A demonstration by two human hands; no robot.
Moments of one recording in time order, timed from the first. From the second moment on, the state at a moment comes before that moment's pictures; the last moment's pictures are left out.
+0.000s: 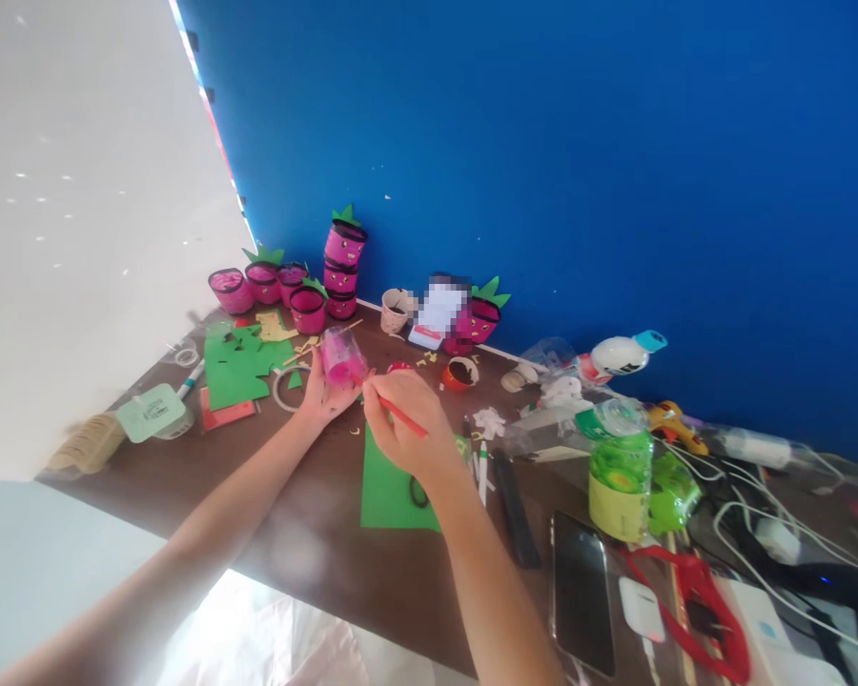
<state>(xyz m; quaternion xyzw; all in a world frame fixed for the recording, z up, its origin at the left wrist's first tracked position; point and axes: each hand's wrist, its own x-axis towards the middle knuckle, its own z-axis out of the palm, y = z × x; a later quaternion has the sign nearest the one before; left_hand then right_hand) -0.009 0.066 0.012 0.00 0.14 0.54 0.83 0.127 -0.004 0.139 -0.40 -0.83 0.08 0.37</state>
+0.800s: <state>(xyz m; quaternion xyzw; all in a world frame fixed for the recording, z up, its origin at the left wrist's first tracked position) -0.008 0.068 0.008 -0.01 0.15 0.55 0.82 0.127 -0.003 0.140 -0.37 -0.85 0.05 0.36</state>
